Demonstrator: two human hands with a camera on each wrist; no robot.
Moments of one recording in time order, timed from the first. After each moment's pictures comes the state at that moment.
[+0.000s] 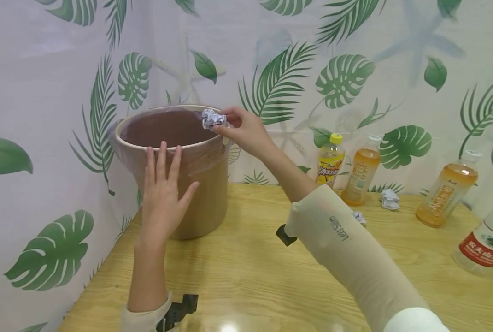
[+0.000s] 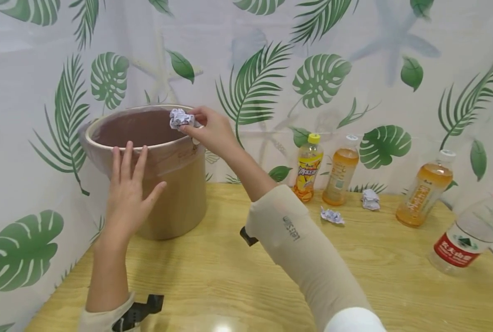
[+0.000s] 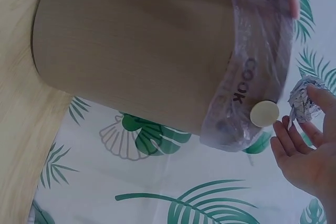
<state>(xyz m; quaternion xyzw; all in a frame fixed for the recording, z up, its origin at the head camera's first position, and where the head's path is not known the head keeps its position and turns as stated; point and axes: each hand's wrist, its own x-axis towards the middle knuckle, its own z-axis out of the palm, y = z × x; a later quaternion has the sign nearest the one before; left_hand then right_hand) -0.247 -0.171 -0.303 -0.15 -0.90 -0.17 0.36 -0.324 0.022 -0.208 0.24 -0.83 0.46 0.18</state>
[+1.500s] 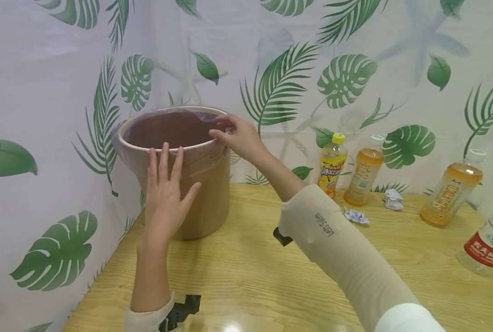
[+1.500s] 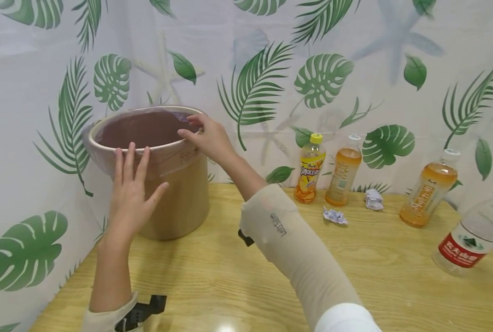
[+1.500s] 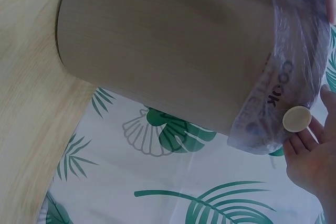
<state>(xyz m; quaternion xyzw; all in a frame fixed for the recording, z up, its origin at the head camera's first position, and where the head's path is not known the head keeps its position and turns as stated) -0.248 -0.172 -0.305 -0.16 -0.90 -0.17 0.36 -0.344 0.010 -0.227 0.26 -0.84 0.43 0.20</state>
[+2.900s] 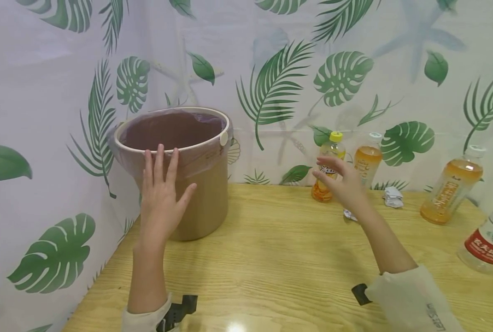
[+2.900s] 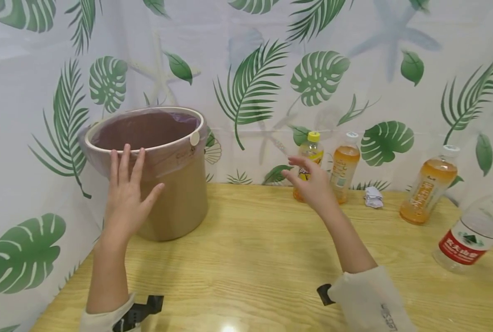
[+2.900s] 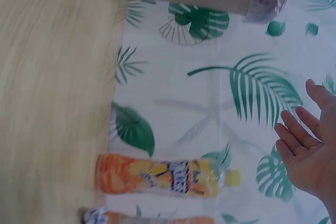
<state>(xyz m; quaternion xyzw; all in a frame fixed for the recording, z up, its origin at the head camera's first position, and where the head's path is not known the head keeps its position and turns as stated) -0.246 -0.171 -0.305 -0.15 -0.90 -0.18 0.36 -0.268 0.199 -0.307 0.15 -0.86 0.43 0.25</state>
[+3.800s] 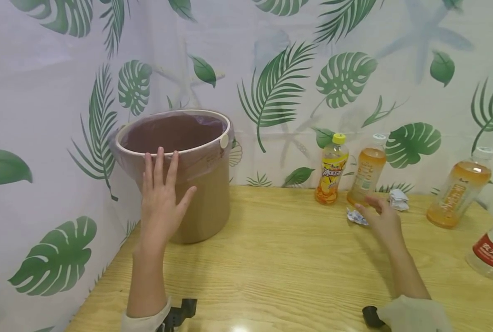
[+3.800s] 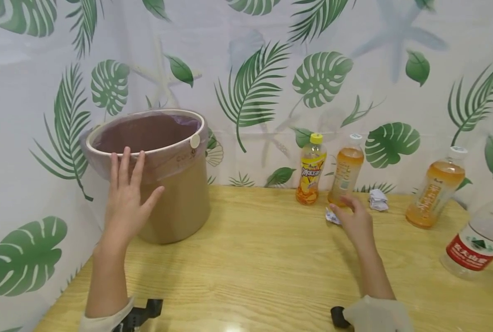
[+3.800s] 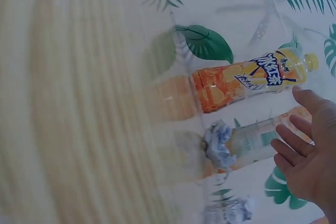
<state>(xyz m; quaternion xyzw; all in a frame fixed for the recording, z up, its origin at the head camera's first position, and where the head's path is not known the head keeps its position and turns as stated) -0.248 -0.171 -0.307 -0.15 -0.90 -0.17 0.37 -0.274 0.295 -0.409 -0.03 -0.86 0.45 0.22</state>
